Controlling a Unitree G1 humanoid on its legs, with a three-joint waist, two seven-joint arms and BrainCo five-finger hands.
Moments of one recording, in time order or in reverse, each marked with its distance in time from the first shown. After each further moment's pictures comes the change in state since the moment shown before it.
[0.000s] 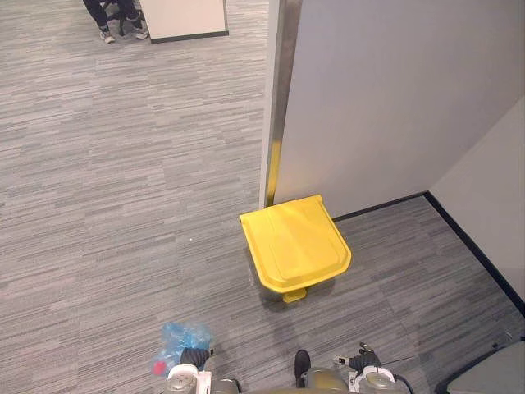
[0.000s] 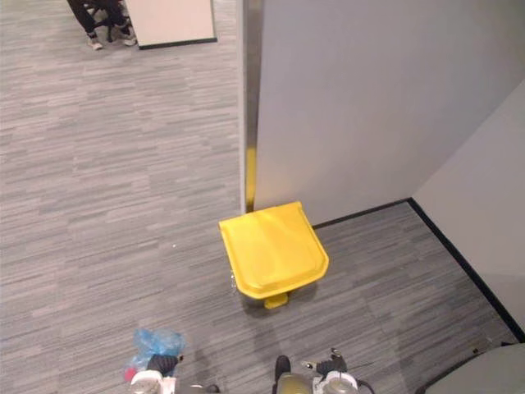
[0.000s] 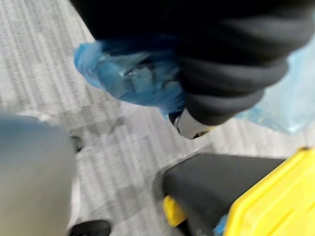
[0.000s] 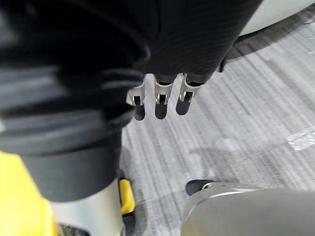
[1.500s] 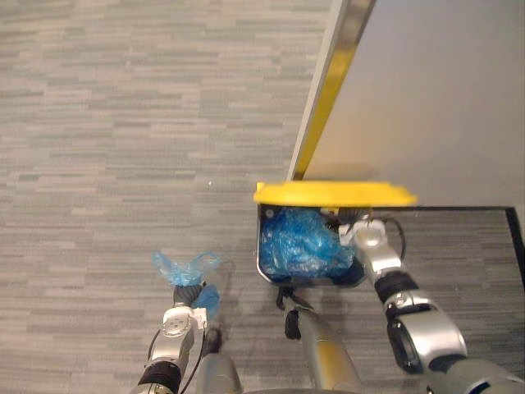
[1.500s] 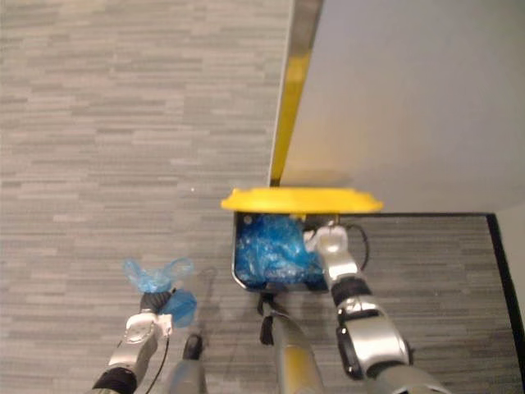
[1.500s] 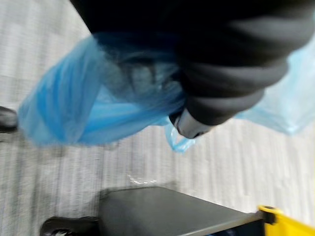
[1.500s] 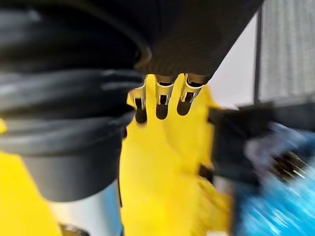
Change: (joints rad) left arm -0.147 0.034 -0.026 -0.236 -0.140 -0.063 0.063; right arm -0.808 -0.232 0.206 -0.158 0.209 -0.019 -0.073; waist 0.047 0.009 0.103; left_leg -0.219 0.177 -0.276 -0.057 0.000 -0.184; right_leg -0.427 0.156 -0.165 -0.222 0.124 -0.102
